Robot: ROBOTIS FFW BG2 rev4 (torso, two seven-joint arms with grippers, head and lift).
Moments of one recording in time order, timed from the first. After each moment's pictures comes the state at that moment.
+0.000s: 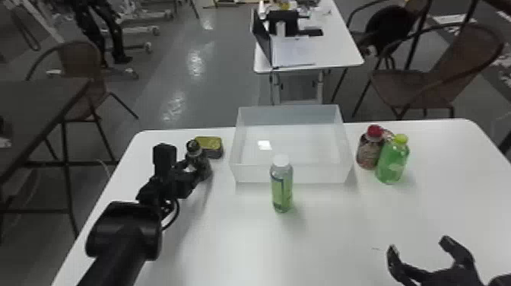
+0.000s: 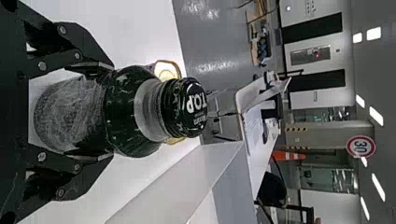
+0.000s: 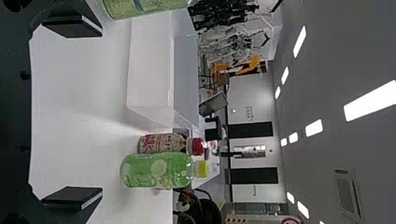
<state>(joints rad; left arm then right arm) -0.41 0.22 0.05 -0.70 -0.04 -0.12 -0.33 0.43 0.00 -0.07 -1.60 -0.07 -0.29 0.39</state>
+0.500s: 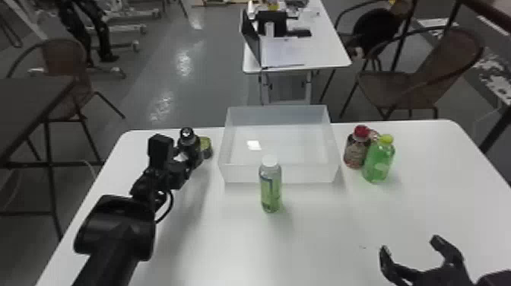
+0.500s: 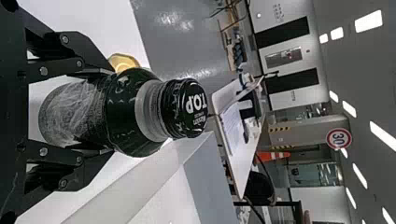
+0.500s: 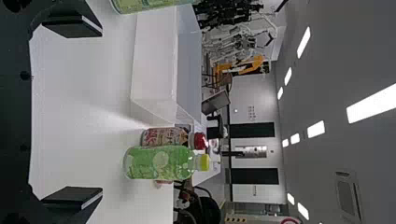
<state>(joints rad) -0.32 0.19 0.04 -0.96 -0.12 -0.07 -0.24 0.44 0.00 -0.10 -1.61 -0.06 -0.29 0.41</state>
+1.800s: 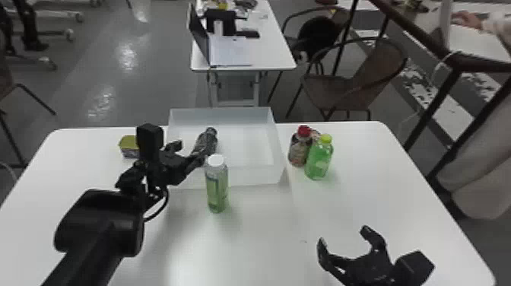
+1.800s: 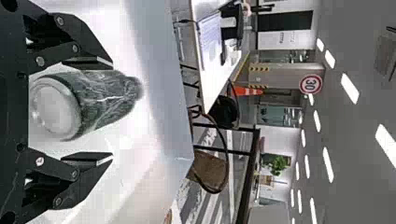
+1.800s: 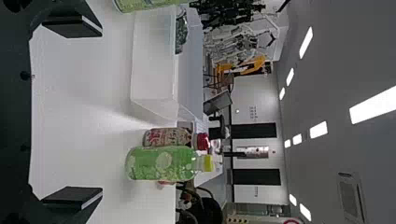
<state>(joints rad) -0.41 0.09 -0.16 -0.87 0.11 -0.08 -0.37 0.42 0.00 -0.10 -1.58 -0.05 -0.29 0.41</state>
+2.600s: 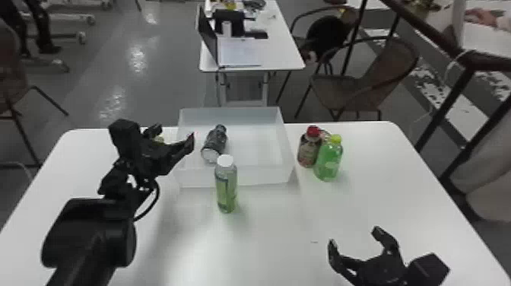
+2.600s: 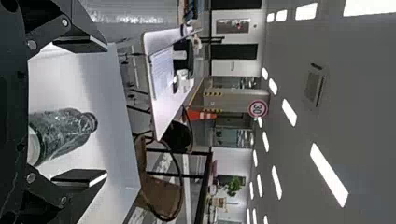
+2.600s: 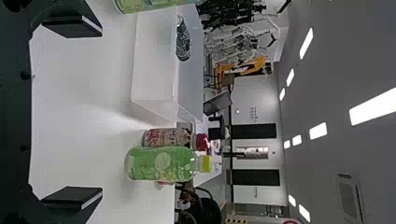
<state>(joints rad) -0.25 0.12 -0.05 -1.16 0.15 -0.17 -0.32 0.42 0.00 -0.10 -1.59 -0.04 -0.29 0.41</state>
